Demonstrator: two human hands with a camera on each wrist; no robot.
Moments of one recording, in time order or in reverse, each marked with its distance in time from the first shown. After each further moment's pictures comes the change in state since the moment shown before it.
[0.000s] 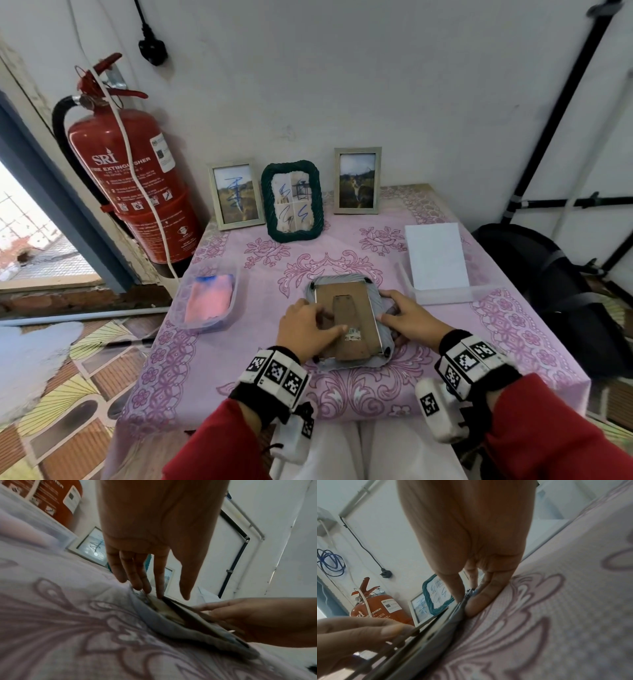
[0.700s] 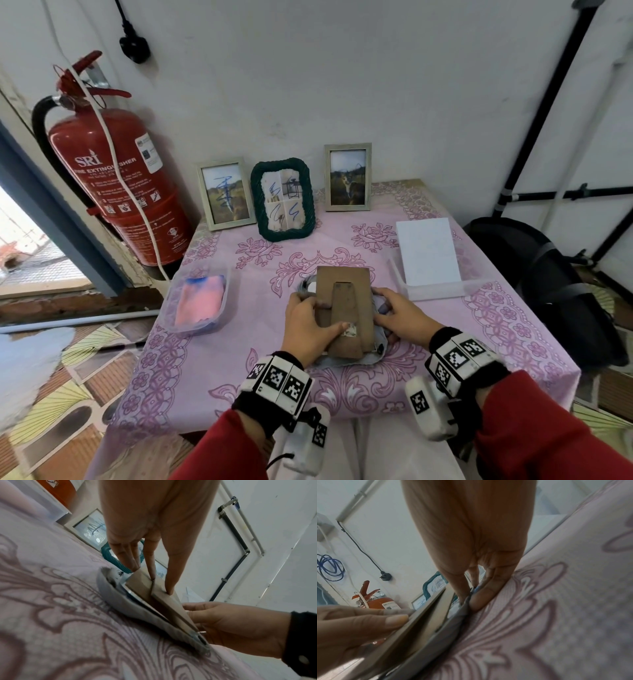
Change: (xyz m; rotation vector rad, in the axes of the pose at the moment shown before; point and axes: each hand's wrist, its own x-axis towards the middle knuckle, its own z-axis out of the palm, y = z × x) left_hand -0.005 0.015 0.010 -0.369 0.103 -0.016; right_hand -0.002 0.000 0.001 -0.057 0.041 -0.025
